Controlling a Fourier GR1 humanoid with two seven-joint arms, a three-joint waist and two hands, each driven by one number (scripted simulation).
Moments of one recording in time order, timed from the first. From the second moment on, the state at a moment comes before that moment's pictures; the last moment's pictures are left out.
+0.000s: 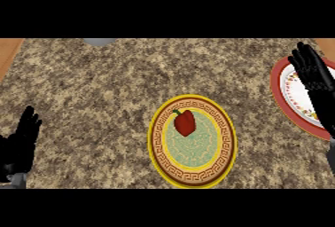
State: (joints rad) left arm 0.01 0.45 -0.01 -1.30 0.34 0.30 -0.03; right arm -0.24 -0.53 0.04 -1.64 -0.21 0.05 -0.14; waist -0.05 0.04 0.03
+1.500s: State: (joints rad) left arm -0.07 0.32 -0.26 -1.41 0.19 0.33 0.14; right arm -0.56 -0.42 0.45 -1.17 0.24 0.25 -0.54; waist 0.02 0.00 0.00
